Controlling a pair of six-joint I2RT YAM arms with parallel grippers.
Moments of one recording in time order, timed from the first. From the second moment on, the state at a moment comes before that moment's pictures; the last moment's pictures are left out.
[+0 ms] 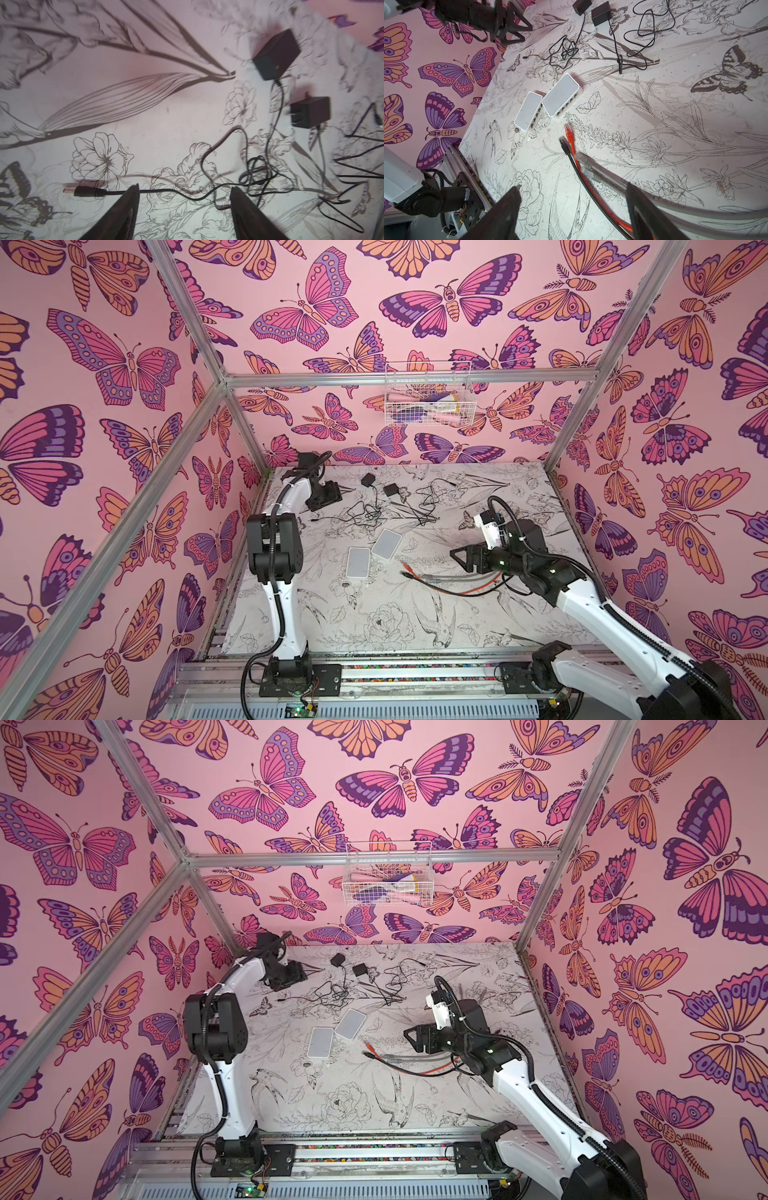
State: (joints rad) left arm 0.01 2.19 1.82 -0.77 0.23 -0.31; right arm 0.43 1.01 0.72 -0.34 -0.39 0.37
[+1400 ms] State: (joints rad) left arm -0.18 1.99 1.38 -0.66 0.40 -0.39; right arm 0.50 0.93 0.68 -0.39 -0.36 0.42
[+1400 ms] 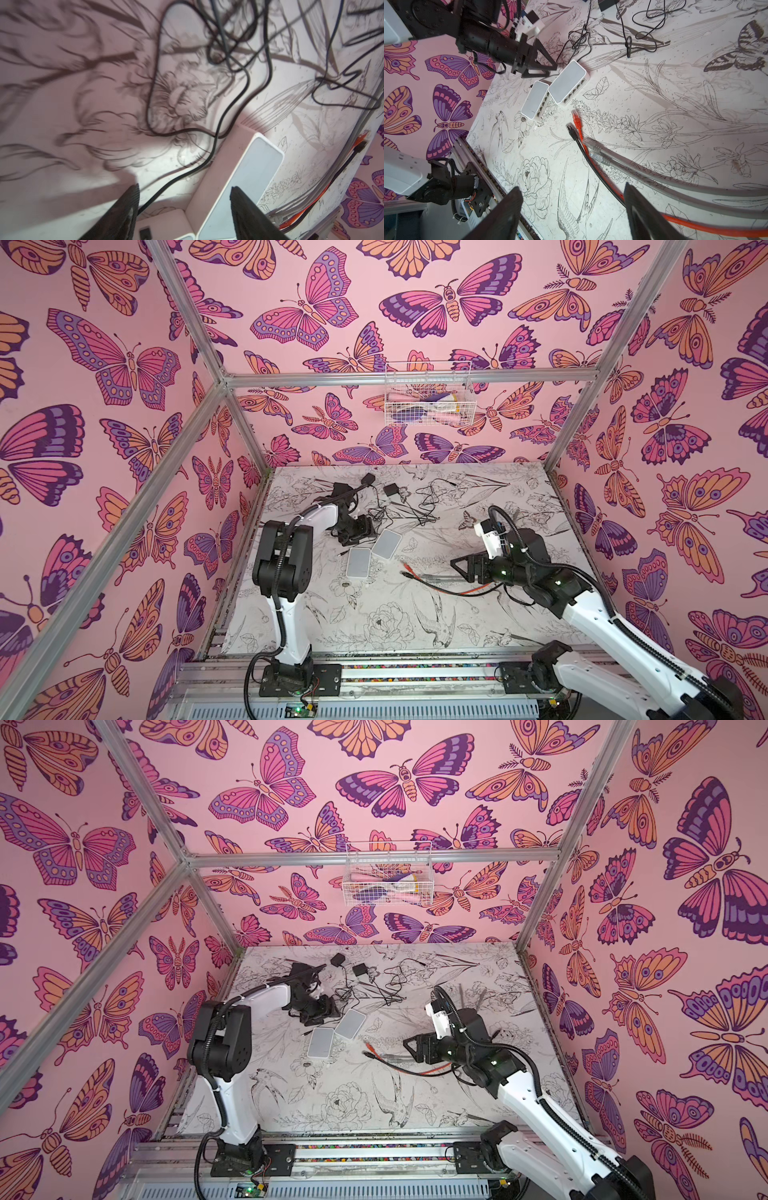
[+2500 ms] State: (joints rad) left arm -0.29 2.01 1.45 -0.82 0.10 -0.10; right arm 0.56 0.99 0.69 -0.35 -0.33 0.44
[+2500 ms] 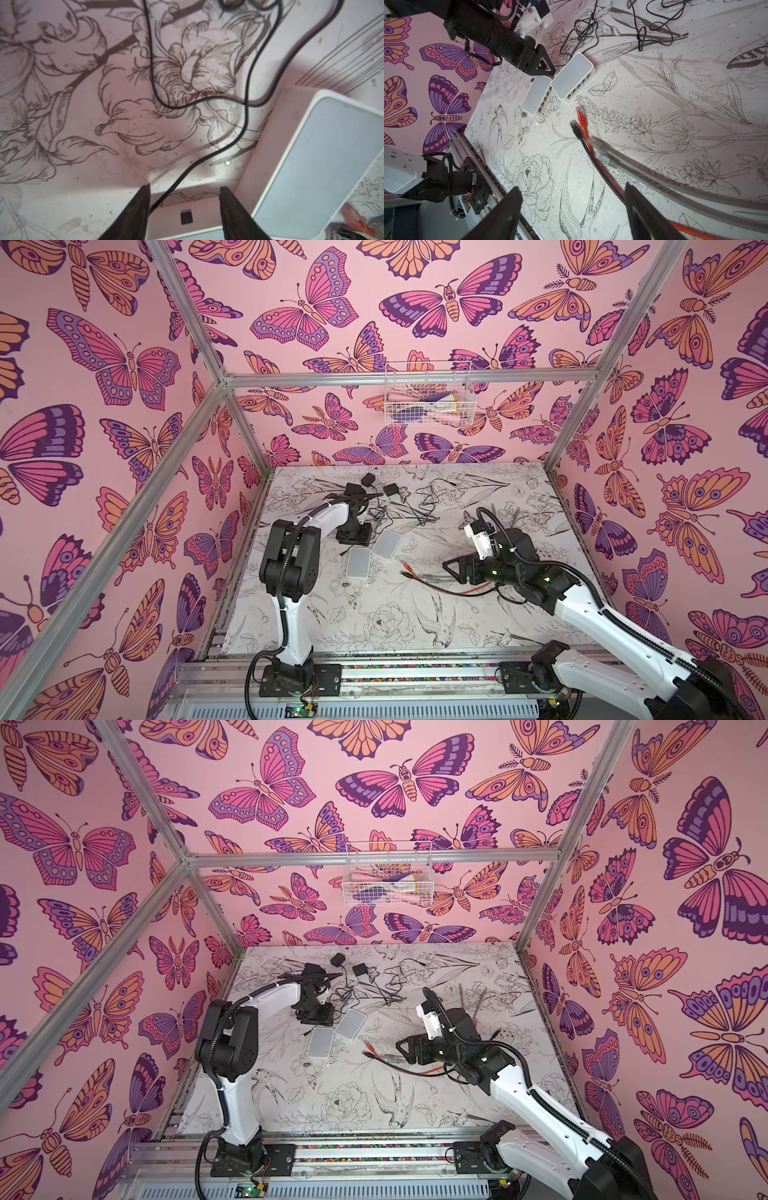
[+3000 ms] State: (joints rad) left arm -0.31 2.08 1.51 -0.88 -0.07 -0.08; right arm 0.56 0.98 0.69 -0.35 -0.31 0.44
